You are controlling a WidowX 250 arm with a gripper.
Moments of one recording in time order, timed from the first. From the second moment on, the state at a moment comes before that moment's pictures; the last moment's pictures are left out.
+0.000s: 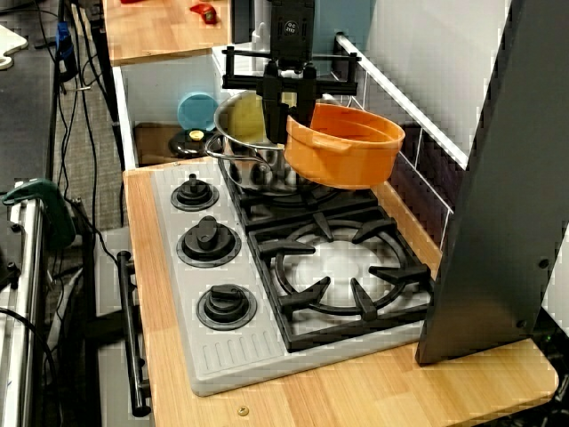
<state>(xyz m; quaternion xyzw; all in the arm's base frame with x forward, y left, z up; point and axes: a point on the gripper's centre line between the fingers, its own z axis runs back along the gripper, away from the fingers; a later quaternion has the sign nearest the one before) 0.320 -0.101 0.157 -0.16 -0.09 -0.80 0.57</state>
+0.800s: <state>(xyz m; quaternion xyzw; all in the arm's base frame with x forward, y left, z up) 0.322 -0.100 0.166 -0.16 -0.10 -0.80 0.57</state>
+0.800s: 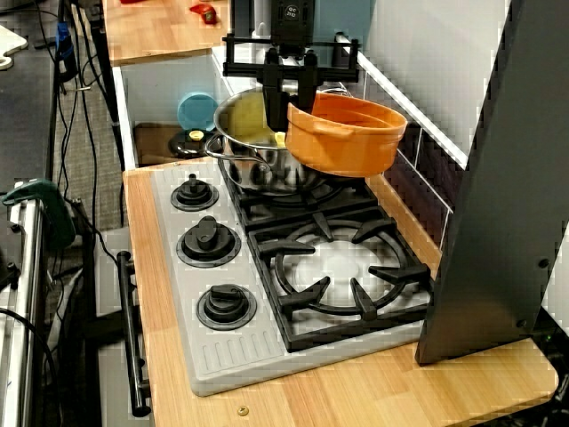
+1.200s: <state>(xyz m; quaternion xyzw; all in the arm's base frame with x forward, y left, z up) 0.322 -0.098 0.169 -0.16 -0.10 -0.80 0.57</state>
